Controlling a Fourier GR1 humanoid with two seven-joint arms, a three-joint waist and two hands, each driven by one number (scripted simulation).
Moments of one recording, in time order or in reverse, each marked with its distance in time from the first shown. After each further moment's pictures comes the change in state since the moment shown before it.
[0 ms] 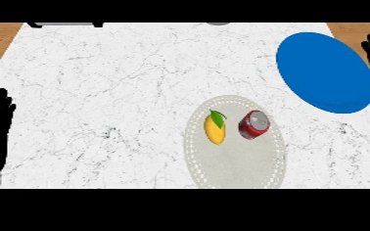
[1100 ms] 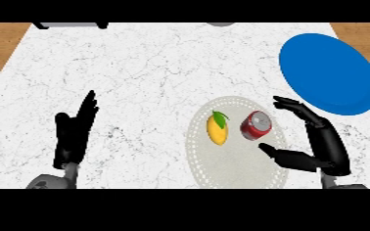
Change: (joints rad) left arm -0.093 -0.248 -0.242 -0.013 -0.044 0.011 0.184; right arm 0.183 0.217 0.223 0.093 0.086 -0.002 -0.252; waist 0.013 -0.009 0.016
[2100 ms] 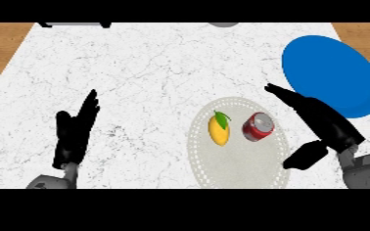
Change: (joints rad) left arm 0.007 -0.012 0.010 -0.043 -0.033 -0.023 0.051; right arm -0.214 -0.273 0.163 -0.102 0.329 0.348 0.599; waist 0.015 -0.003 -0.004
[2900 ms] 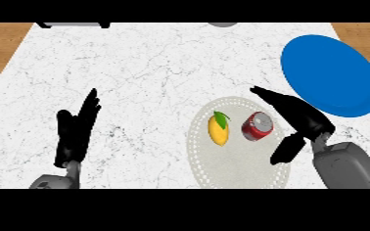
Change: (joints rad) left arm 0.003 -0.074 0.078 0.001 -0.081 -0.060 0.012; right arm -0.061 0.185 -0.051 0.121 0.166 0.198 0.047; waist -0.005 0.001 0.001
